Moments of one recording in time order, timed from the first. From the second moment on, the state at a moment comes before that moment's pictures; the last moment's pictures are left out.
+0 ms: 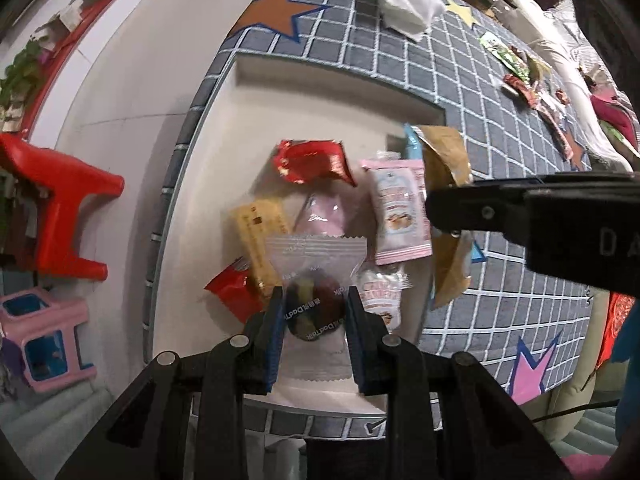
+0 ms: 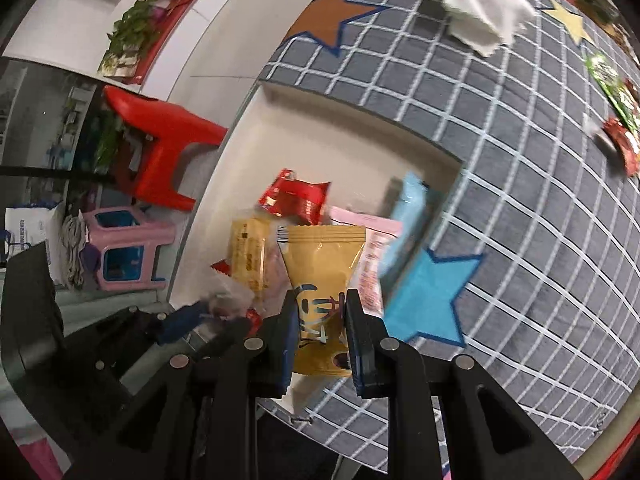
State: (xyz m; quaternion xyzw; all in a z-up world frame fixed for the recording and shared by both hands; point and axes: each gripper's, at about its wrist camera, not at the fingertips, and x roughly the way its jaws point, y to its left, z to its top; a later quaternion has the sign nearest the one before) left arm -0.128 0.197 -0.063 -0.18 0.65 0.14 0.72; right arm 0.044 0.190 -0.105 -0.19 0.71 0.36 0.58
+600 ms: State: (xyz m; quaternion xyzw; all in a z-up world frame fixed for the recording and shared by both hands) left arm -0.131 0.209 -0.063 -0.17 0.65 0.16 0.72; right arm 0.045 0.185 -0.112 -0.20 0.72 0.35 0.56
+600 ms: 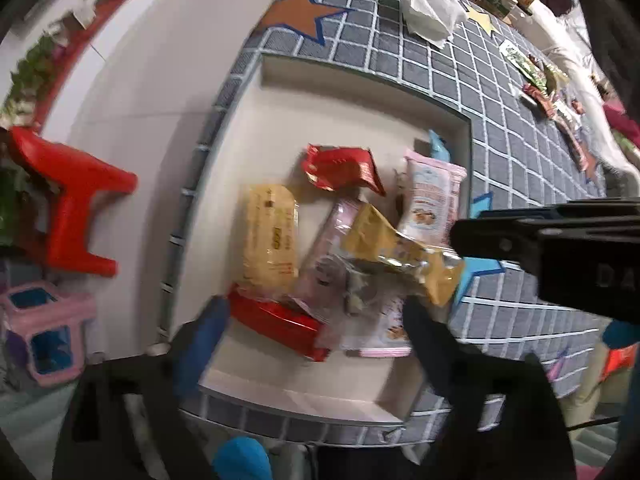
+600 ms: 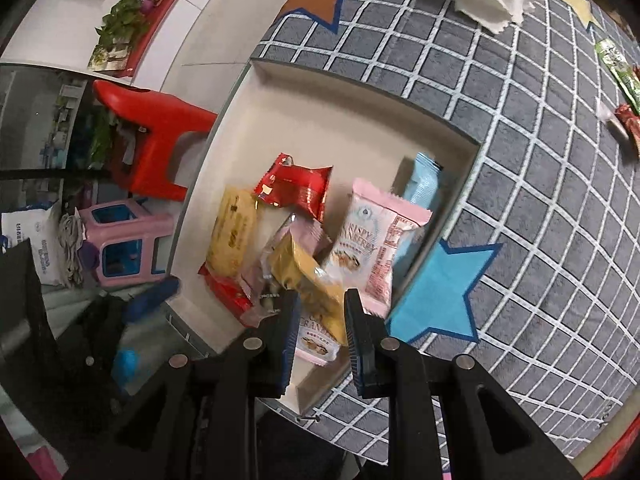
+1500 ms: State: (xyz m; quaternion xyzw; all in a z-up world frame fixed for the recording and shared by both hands) left arm -0.135 0.197 -0.035 -0.15 0.65 0.19 0.72; right arm 0.034 0.168 -0.064 -0.23 0.68 0.34 0.61
